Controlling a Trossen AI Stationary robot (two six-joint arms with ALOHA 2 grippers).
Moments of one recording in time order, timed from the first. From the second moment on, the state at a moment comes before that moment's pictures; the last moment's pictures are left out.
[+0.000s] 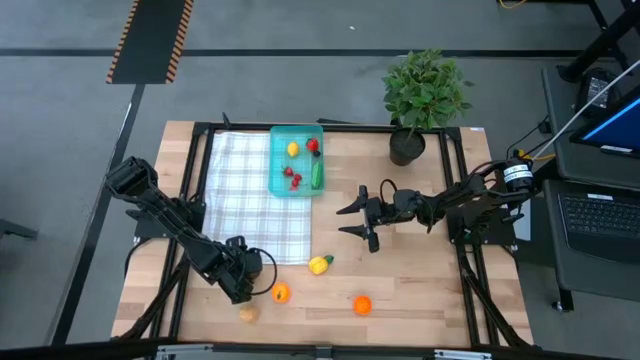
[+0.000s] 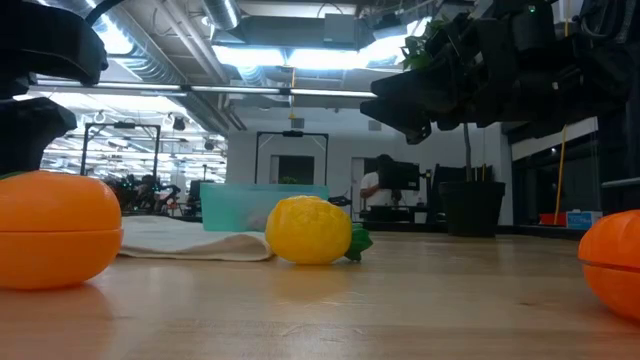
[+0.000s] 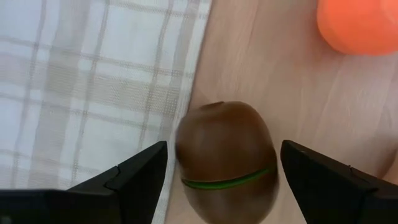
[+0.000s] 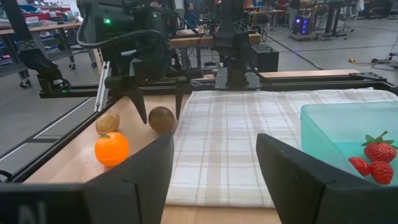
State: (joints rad) left arm -0.73 1.54 0.82 -0.63 -0.27 -0.97; right arm 0.05 1.64 0.42 1.18 -0.10 0.07
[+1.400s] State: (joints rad) left arm -0.72 1.60 0.82 -0.66 -0.26 -0.98; right arm 0.05 1.64 0.42 1.18 -0.10 0.08
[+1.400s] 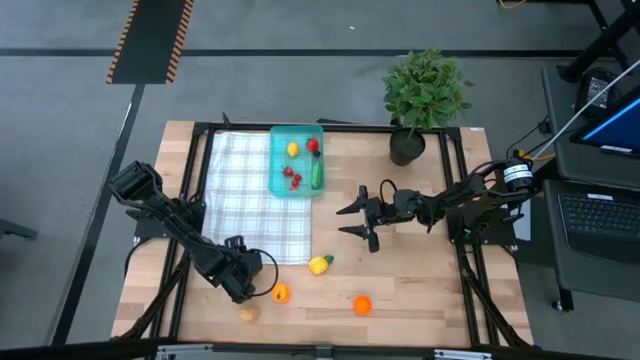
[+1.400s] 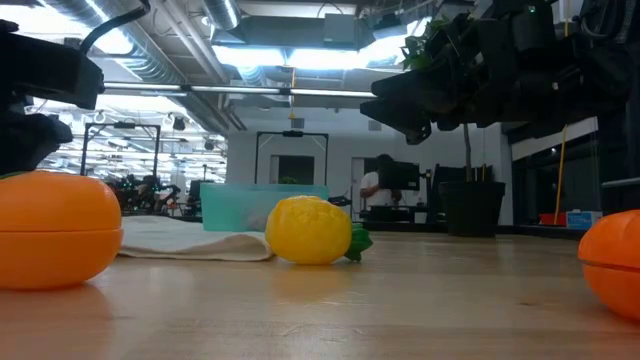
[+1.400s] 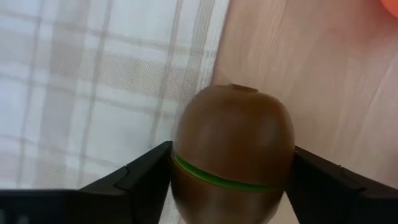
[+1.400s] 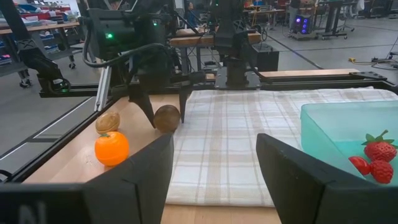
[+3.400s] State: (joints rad) left arm -0.50 1.44 0.43 0.77 -0.53 -0.14; right arm 0.24 1.64 0.41 1.21 0.01 -0.05
